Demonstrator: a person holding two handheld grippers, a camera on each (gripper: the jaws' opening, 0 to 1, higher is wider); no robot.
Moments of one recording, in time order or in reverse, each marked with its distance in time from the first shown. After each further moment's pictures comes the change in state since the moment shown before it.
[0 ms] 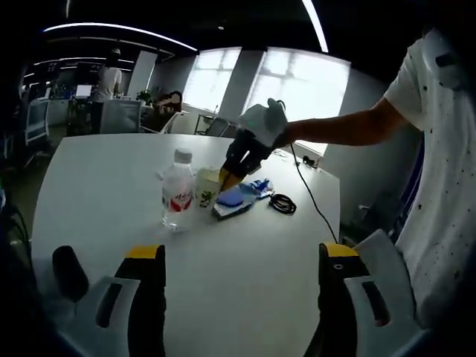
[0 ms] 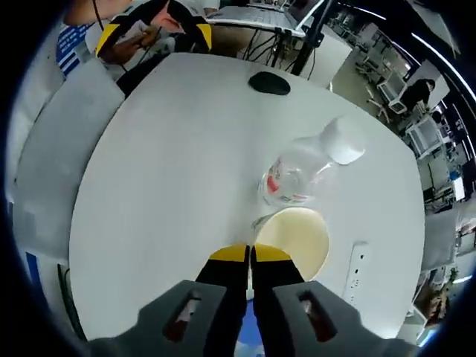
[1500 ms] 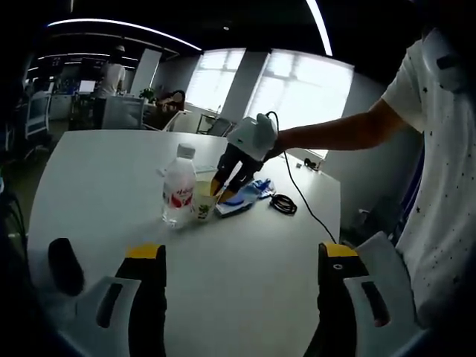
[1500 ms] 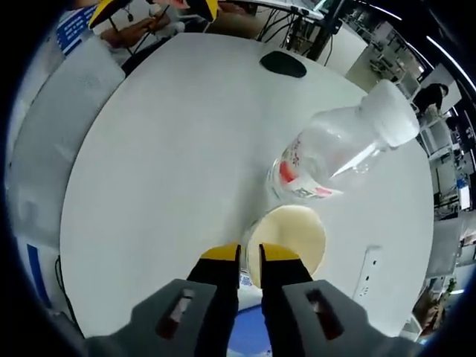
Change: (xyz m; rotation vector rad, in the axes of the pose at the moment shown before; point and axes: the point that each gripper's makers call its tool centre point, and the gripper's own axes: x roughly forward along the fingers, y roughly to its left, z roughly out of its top) left arm 0.002 0.006 -0.008 -0.030 -0.008 0.002; right arm 0.032 0.001 -0.011 -0.025 0.040 0.050
